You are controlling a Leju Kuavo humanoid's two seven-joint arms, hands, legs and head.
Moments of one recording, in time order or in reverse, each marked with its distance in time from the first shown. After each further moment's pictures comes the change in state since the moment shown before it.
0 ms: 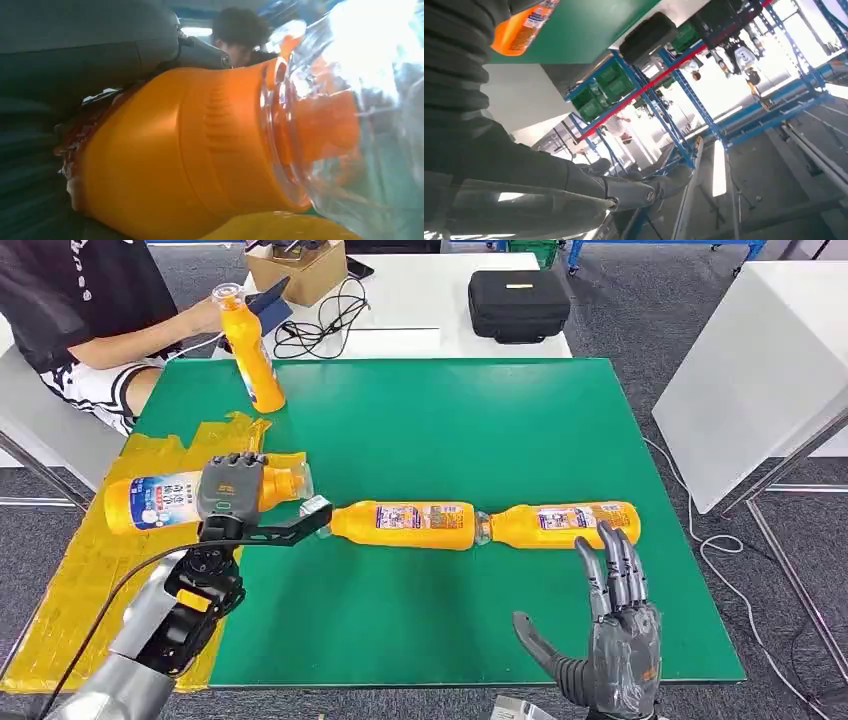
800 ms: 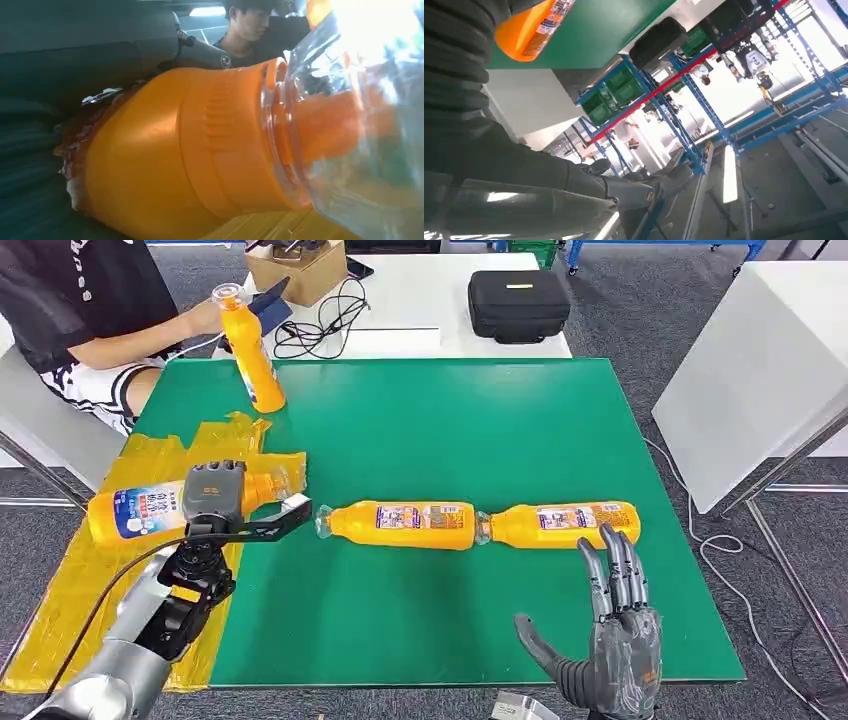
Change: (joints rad) left arm -0.044 0.002 0.069 0.174 0.000 0.030 -0.002; right arm 0.015 0.021 -0.017 -0.002 -0.011 0.021 0.007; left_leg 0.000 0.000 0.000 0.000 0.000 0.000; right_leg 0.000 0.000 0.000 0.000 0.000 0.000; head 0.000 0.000
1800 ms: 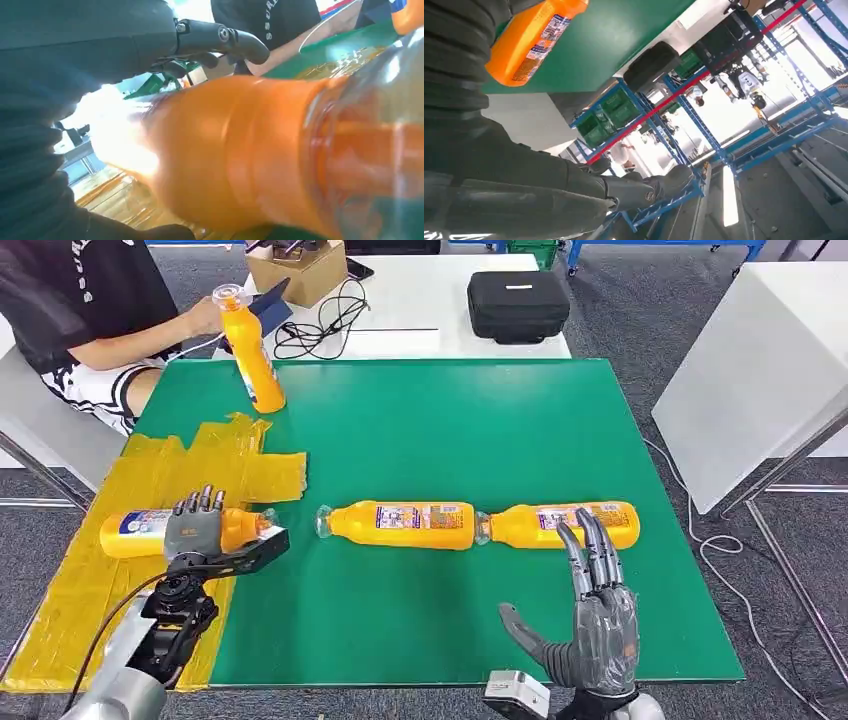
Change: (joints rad) left arm 0.090 -0.043 0.238 0.134 0.000 0.038 -0.113; right arm -0.061 0.049 -0.022 0.065 -0.062 0.092 -0.059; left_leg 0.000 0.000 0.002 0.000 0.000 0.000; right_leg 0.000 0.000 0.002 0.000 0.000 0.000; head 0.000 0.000
